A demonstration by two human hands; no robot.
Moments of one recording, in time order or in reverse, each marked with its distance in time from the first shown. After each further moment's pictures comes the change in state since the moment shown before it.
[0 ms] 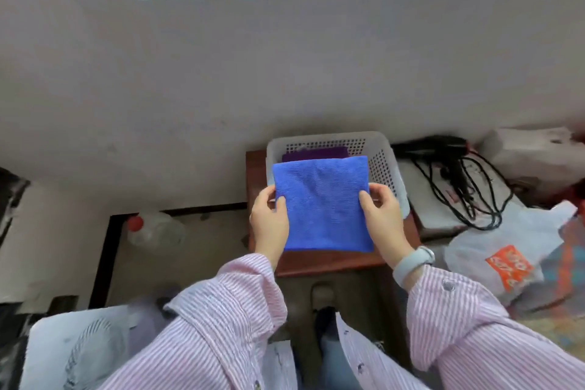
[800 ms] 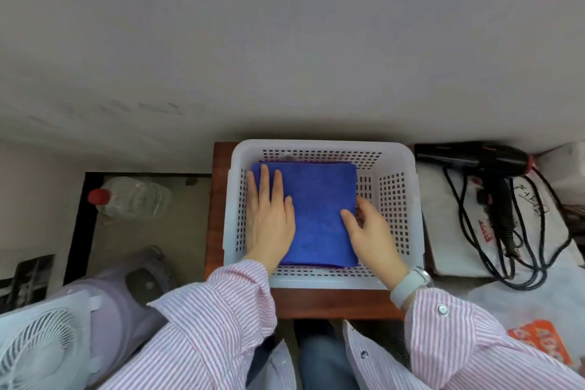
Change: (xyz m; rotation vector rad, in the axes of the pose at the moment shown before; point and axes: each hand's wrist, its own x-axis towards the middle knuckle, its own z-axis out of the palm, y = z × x) left_hand 0.106 -0.042 0.115 0.890 -0.196 0.173; right_hand 0.139 0.072 0.020 -0.313 -0.439 0.106
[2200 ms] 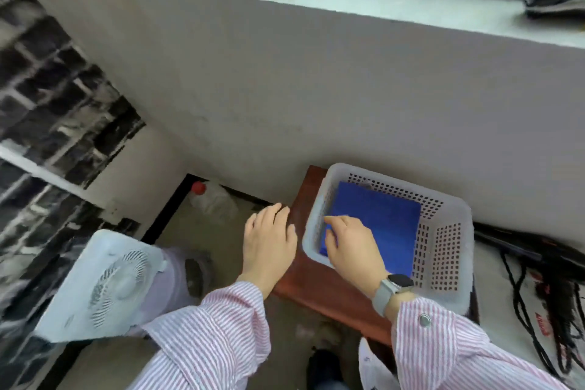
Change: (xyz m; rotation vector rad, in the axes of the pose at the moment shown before) left_hand -0.137 -0.074 -0.085 0.001 0.390 -0.136; right_hand -0.087 -0.085 0.072 -0.656 -0.102 -0.728
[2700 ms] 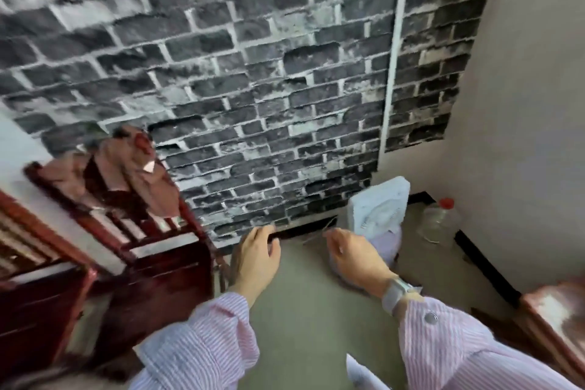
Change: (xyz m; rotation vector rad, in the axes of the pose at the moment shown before) left_hand -0.533 -0.207 -0.218 -0.020 0.496 -0.948; right_hand -0.303 -0.402 0.107 0.130 -0.533 -0.832
